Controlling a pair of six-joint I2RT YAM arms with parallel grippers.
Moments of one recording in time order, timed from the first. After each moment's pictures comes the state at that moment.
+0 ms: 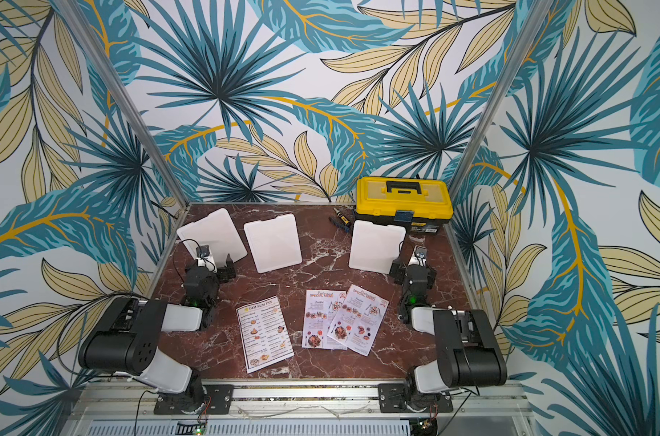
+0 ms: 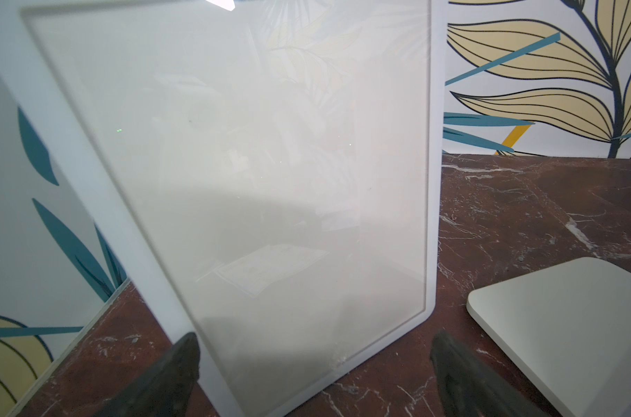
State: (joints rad) left arm -0.05 1.56 0.36 0.98 -0.27 -0.02; right arm -0.02 1.47 0.38 0.77 0.32 0.10
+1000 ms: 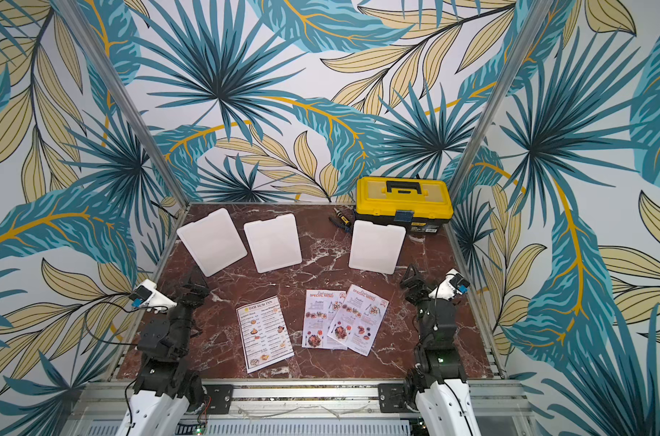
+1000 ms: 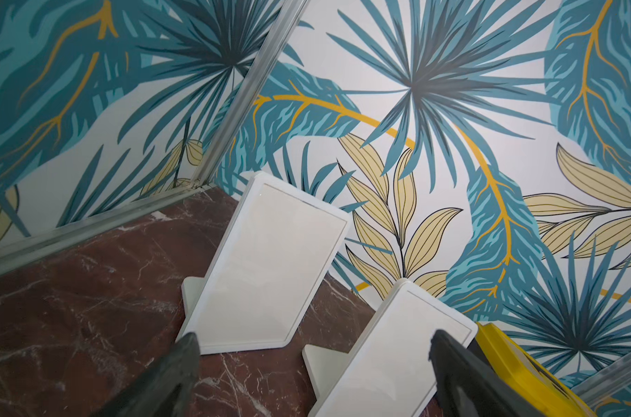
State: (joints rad) left arm -0.07 0.30 0.16 0.17 -0.26 -0.67; right arm 0.00 0.42 0.34 -0.07 0.20 0.64
